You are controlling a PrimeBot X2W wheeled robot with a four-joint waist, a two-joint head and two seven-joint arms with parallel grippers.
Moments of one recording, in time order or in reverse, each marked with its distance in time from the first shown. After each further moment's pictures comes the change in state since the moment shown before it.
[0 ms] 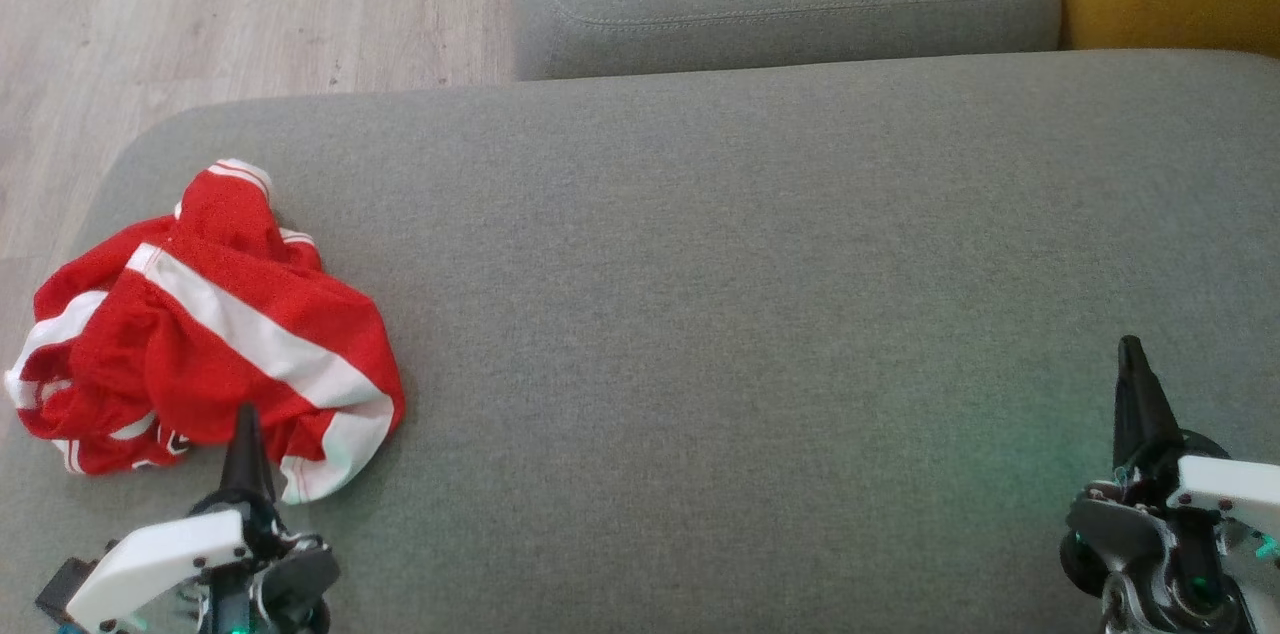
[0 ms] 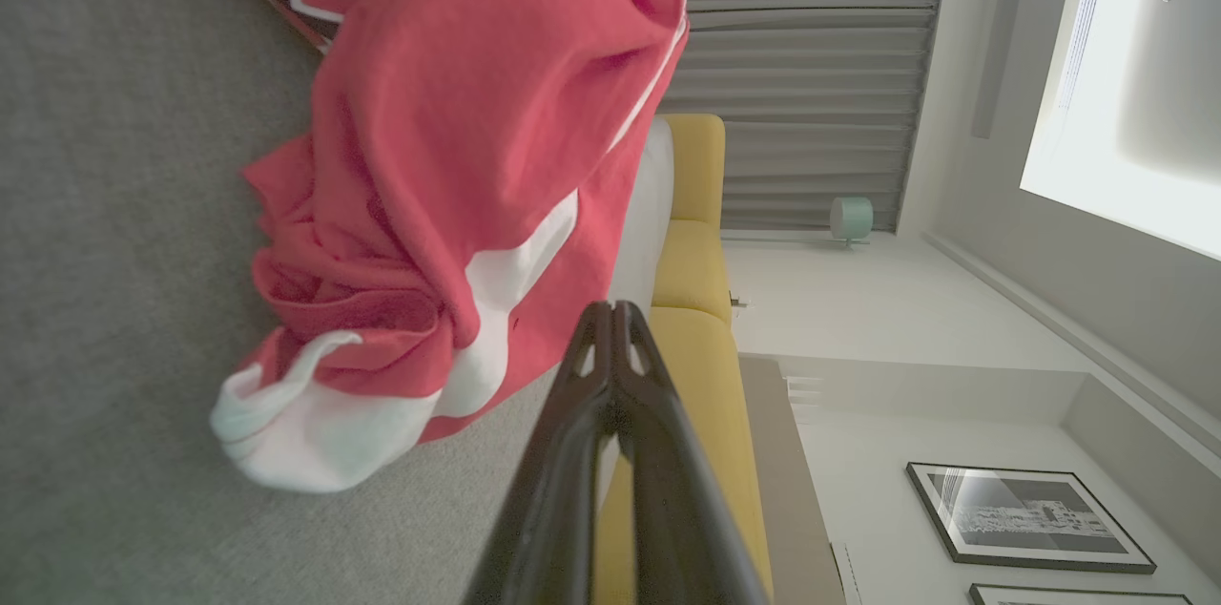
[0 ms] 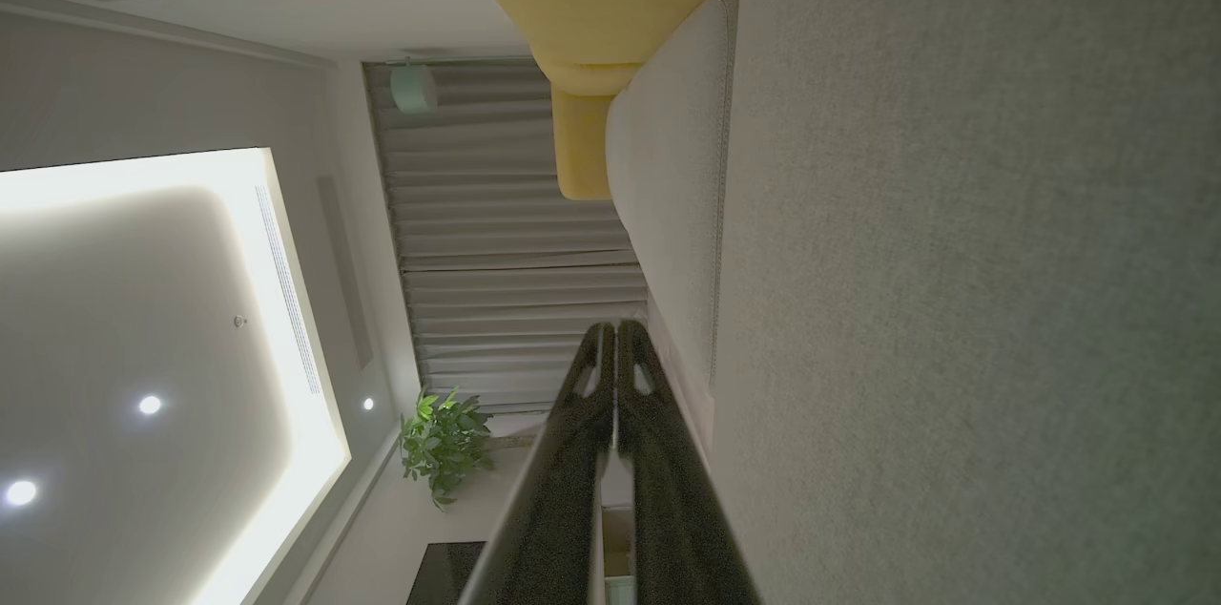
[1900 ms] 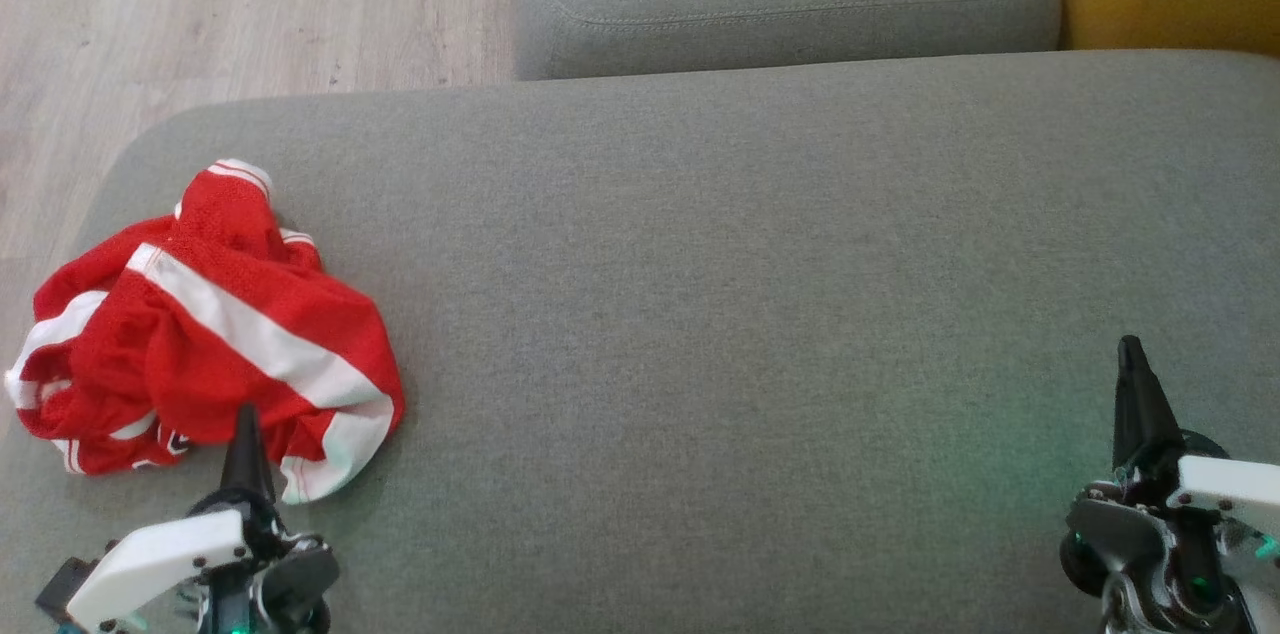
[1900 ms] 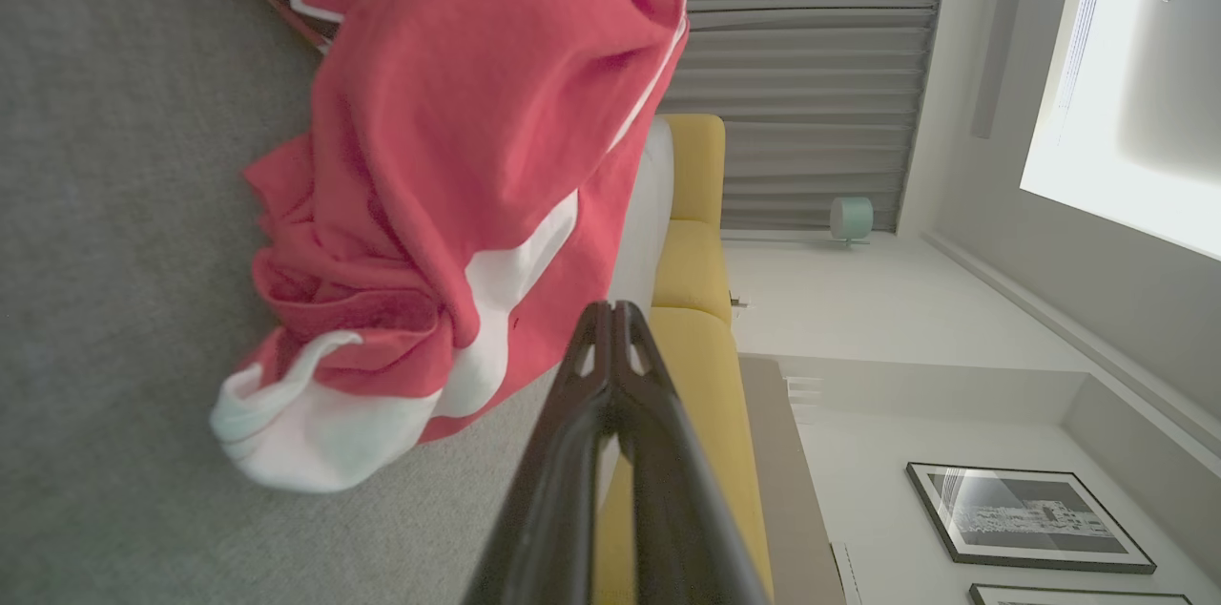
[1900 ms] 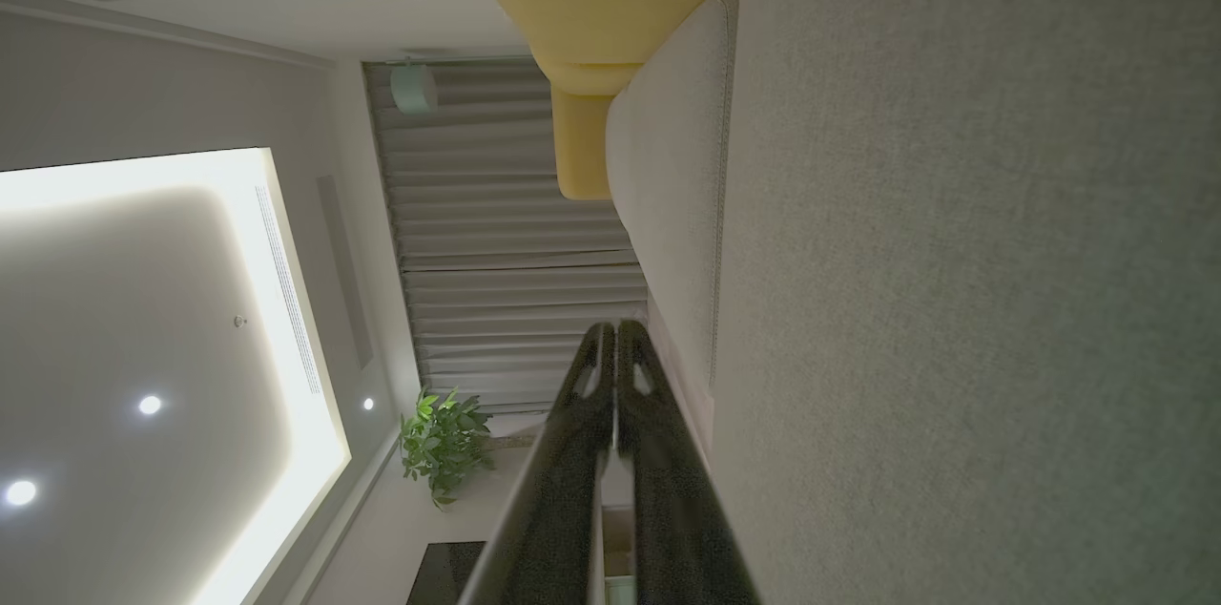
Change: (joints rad) left arm 0.000 0.000 0.000 0.000 0.000 0.000 0.000; right arm 0.000 0.000 0.000 0.000 0.000 0.000 0.000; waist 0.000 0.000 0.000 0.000
